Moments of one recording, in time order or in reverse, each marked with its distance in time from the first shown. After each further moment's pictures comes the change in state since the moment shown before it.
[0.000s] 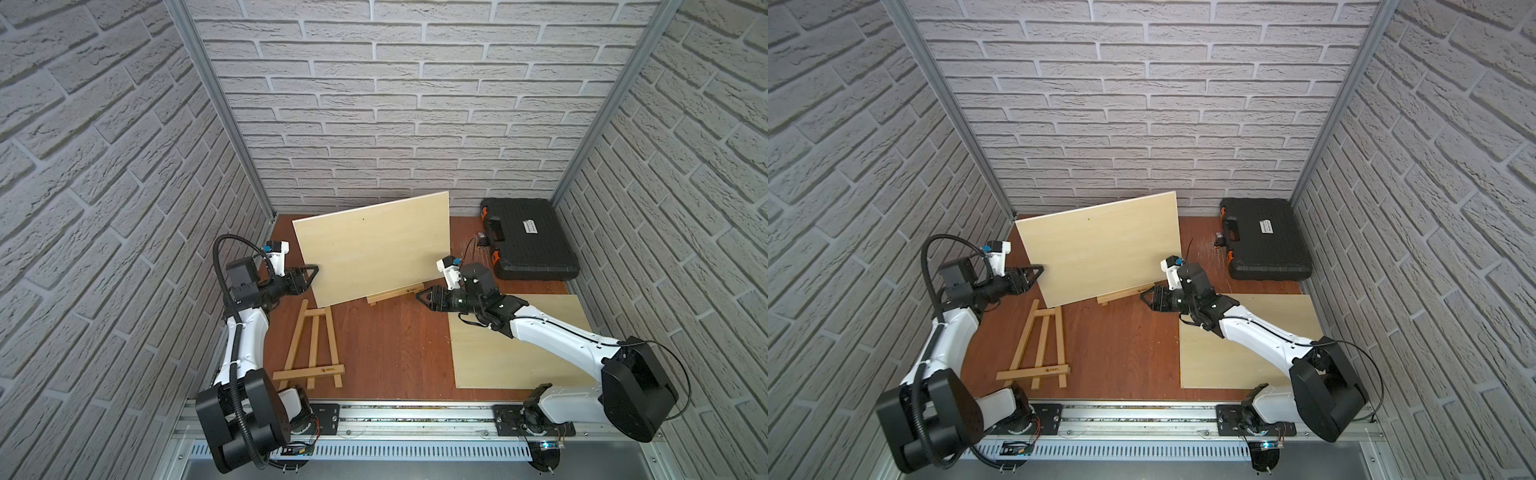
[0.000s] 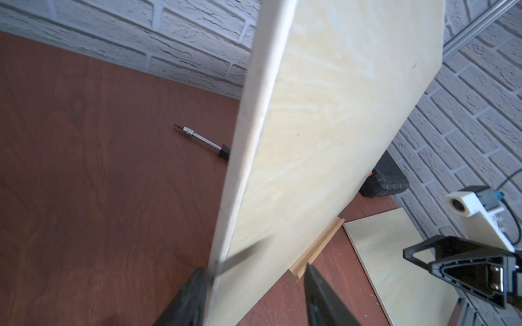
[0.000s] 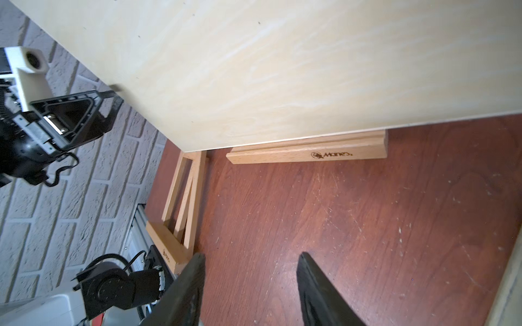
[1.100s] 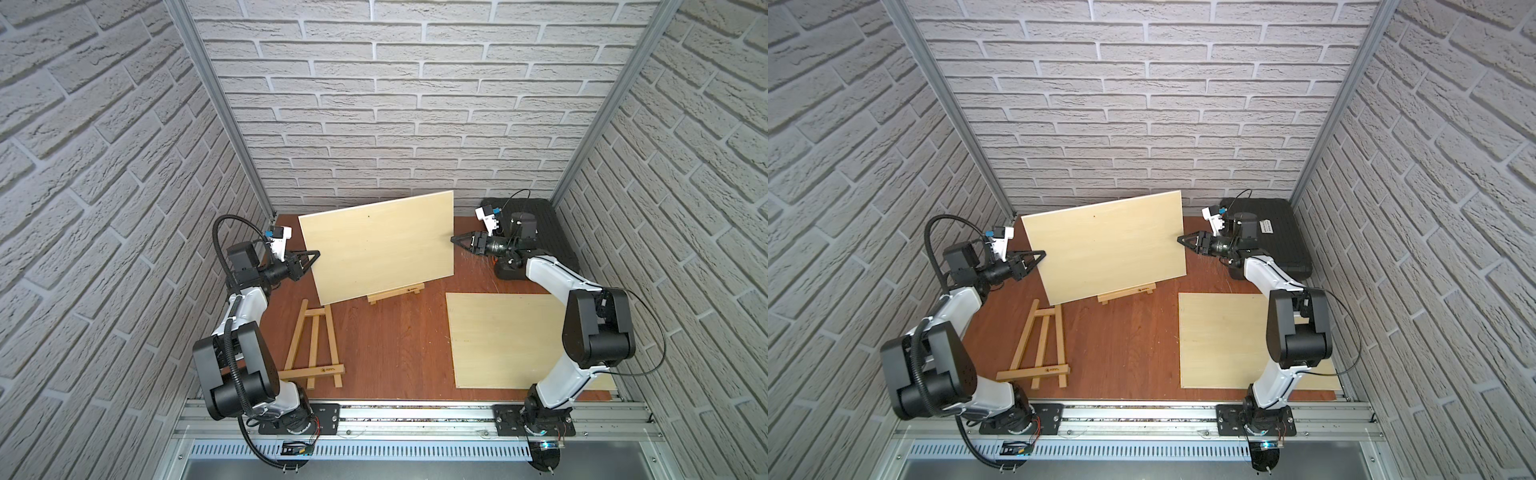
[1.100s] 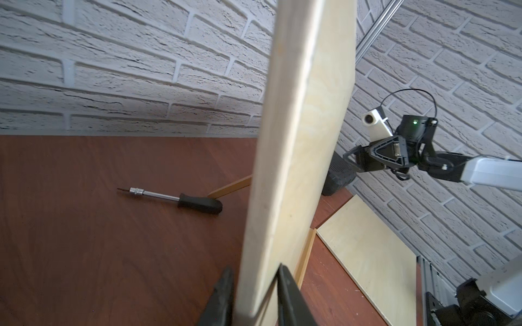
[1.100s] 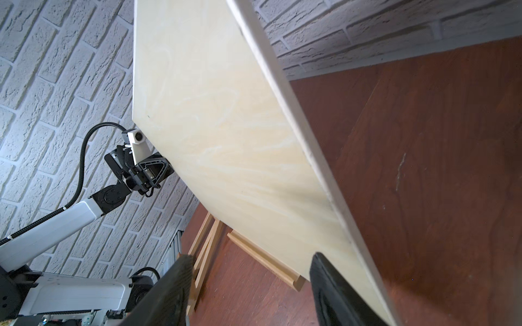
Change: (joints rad) left arm -0.018 0.245 0.106 0.273 0.257 -0.015; right arm -0.549 0.426 0.433 0.124 -0.653 -0.183
